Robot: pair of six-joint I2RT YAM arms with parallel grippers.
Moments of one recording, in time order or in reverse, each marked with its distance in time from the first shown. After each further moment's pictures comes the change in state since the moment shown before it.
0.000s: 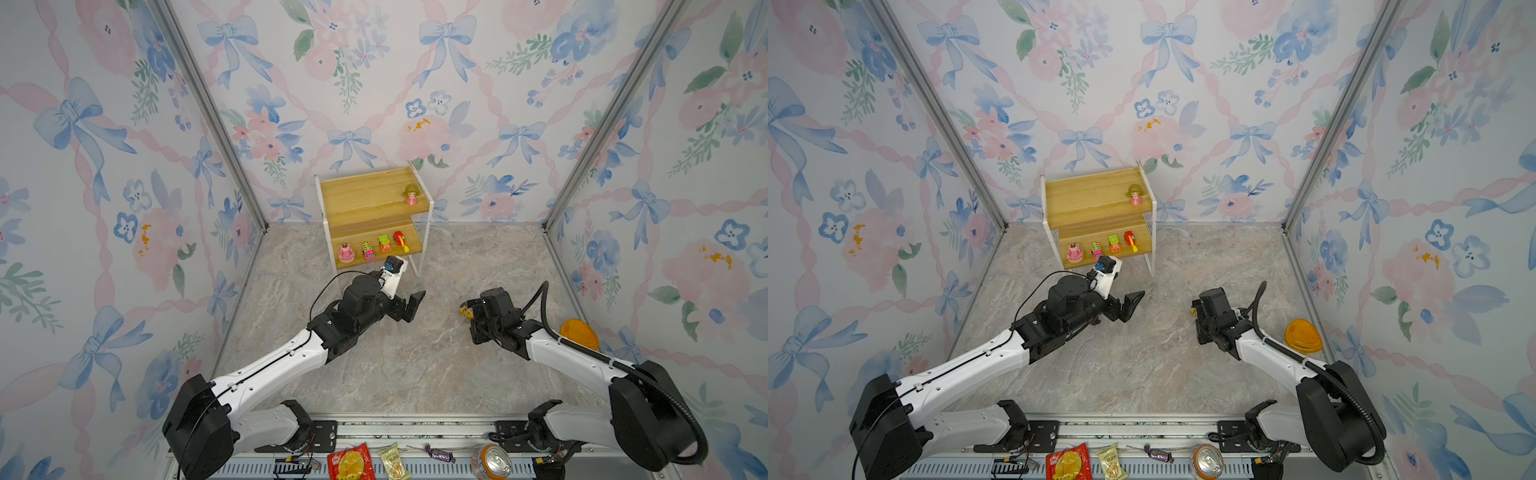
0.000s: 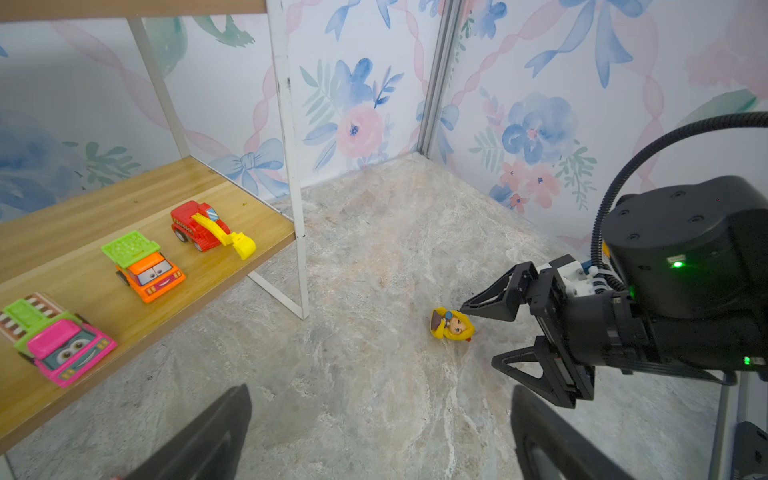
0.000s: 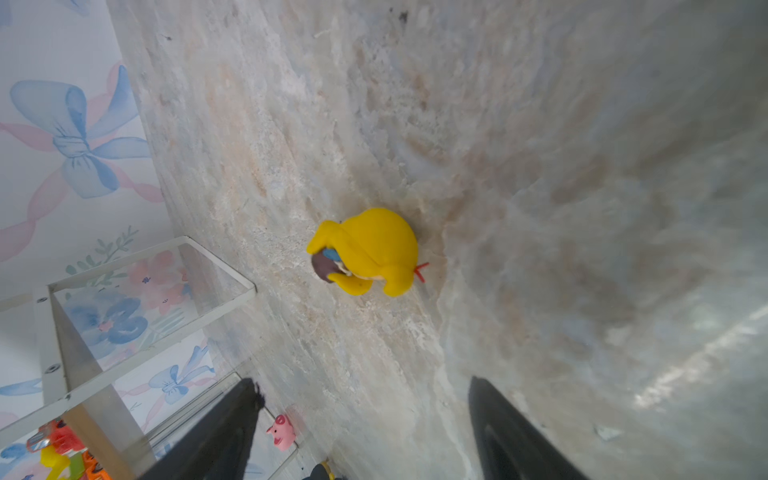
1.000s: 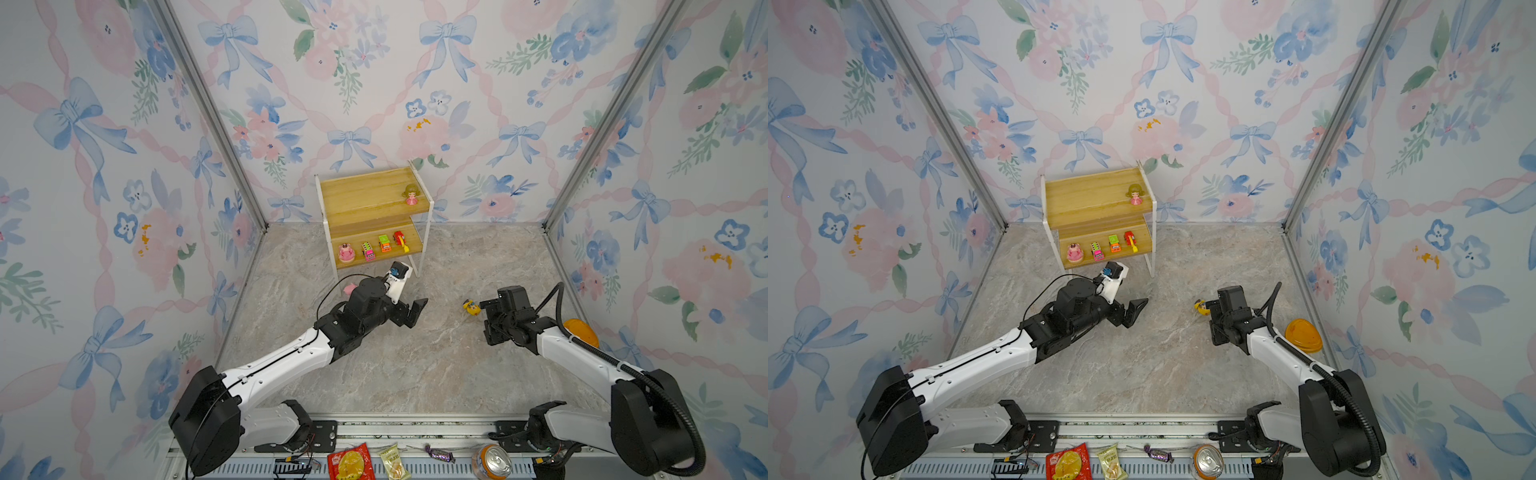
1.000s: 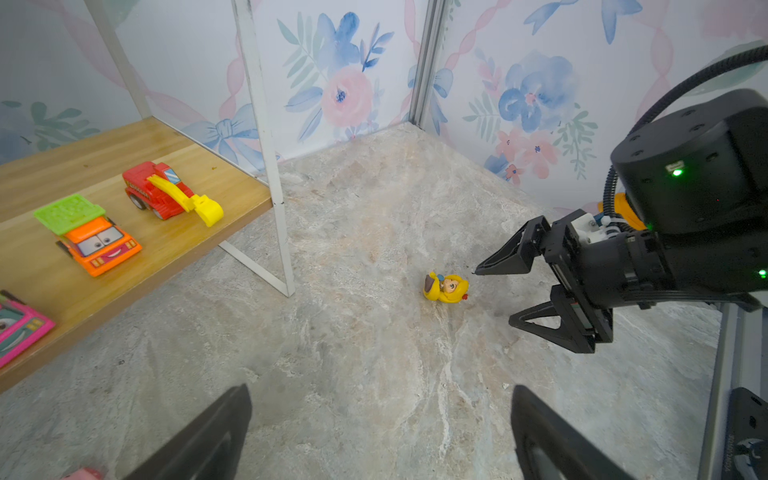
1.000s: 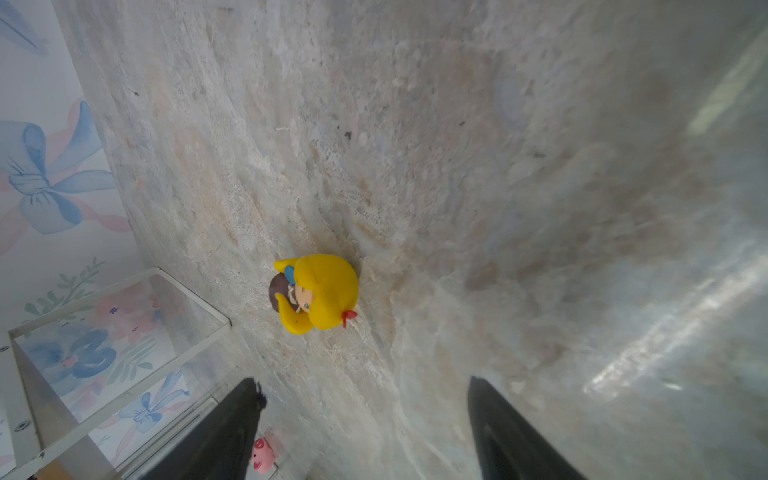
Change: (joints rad) left arm -0.010 0.051 -0.015 0.008 0.026 0.000; right arm -0.183 -0.037 0.020 -0.124 -0.122 -0.166
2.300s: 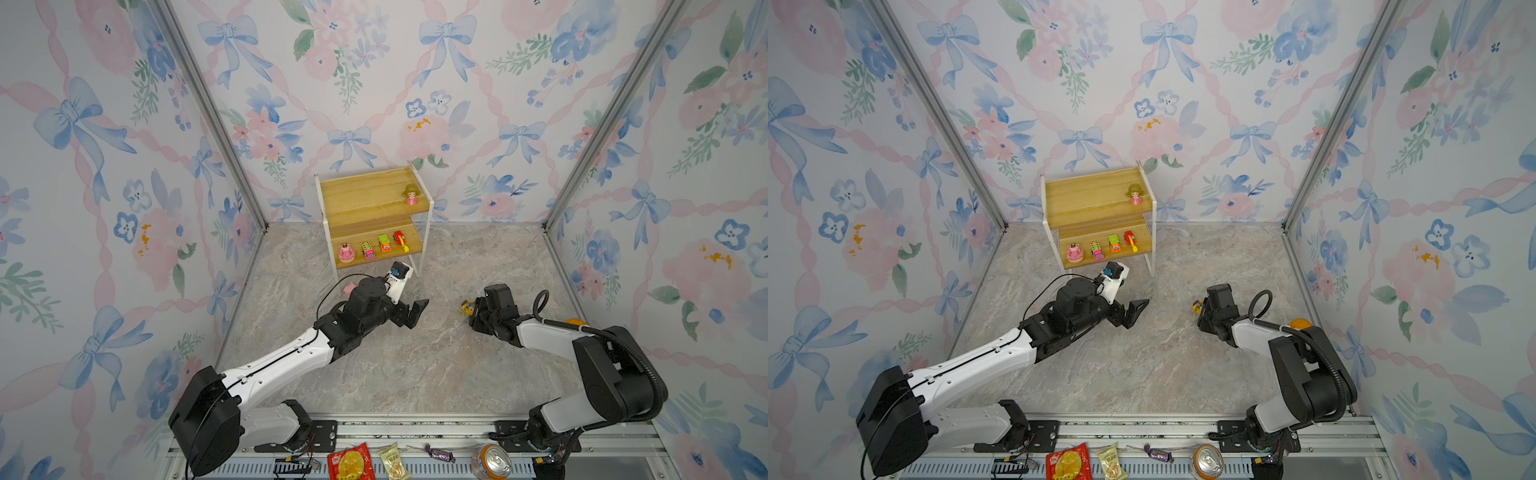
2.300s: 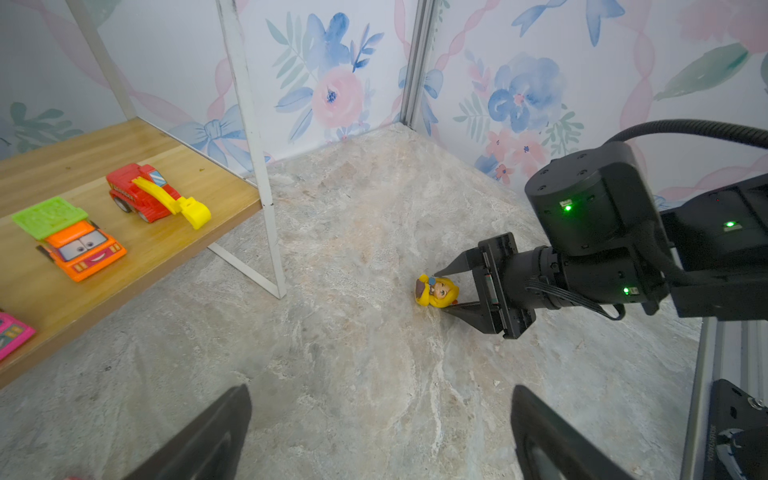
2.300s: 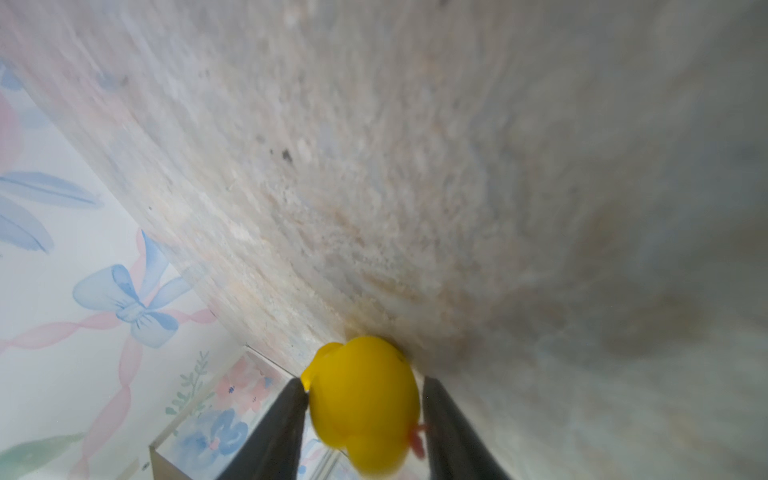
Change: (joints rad) left arm 0.005 -0.002 0.000 0.000 0.026 0.000; right arm 0.022 0.249 -0.009 0.332 0.068 0.470
